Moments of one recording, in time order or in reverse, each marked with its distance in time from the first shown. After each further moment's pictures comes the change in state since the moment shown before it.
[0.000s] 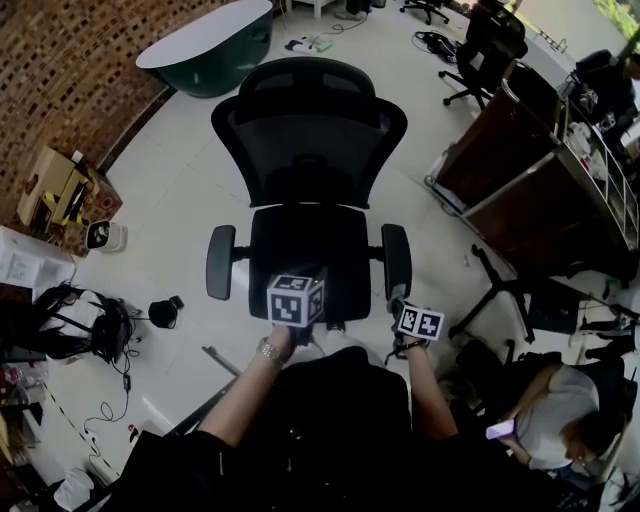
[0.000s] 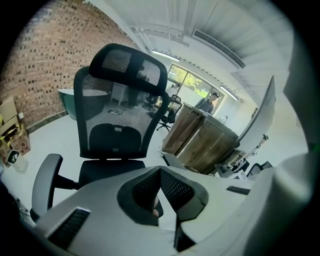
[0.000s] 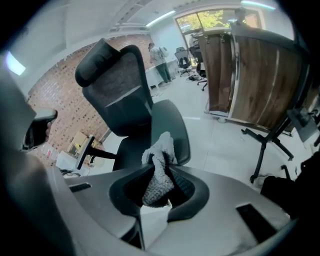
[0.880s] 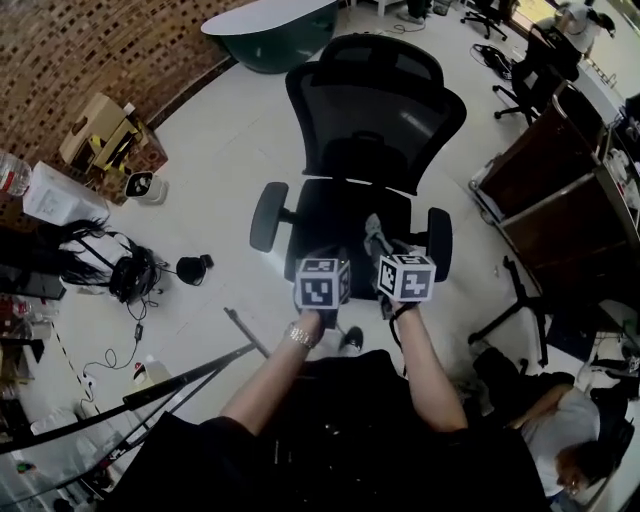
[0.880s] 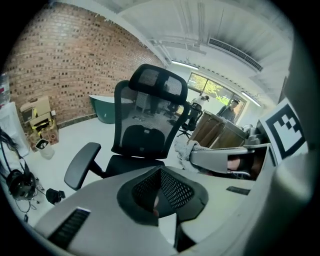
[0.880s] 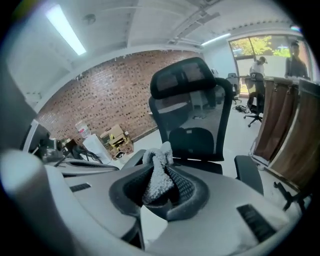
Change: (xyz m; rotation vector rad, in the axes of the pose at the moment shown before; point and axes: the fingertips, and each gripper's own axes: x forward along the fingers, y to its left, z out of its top) left arm -0.096 0.039 -0.033 -0.082 -0.094 0.258; right arm -0.082 0.292 0.073 -0.432 -0.201 0.251
